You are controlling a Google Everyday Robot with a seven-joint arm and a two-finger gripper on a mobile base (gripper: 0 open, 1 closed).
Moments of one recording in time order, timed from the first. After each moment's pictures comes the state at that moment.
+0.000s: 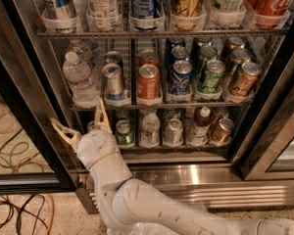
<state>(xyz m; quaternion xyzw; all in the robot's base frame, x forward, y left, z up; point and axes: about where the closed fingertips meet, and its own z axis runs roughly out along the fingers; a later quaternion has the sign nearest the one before) 0.526 0.156 0.836 -0.20 0.55 0.15 0.80</state>
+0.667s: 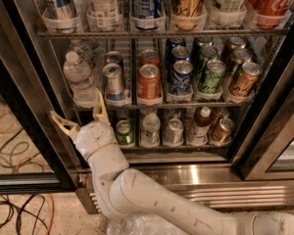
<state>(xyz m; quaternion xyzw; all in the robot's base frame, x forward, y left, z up) 0.547 0.161 0.841 -0.20 0.55 0.14 0.80</state>
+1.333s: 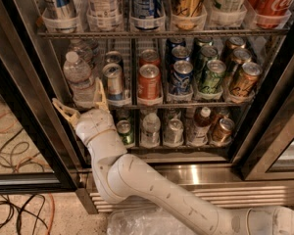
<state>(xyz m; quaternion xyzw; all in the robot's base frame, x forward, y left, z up) 0.581 0.163 0.853 -0.20 0.55 0.13 0.80</state>
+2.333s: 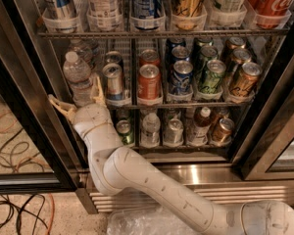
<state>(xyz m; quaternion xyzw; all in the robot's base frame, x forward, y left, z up) 0.600 0.171 0.856 -0.20 0.55 0.13 0.80</state>
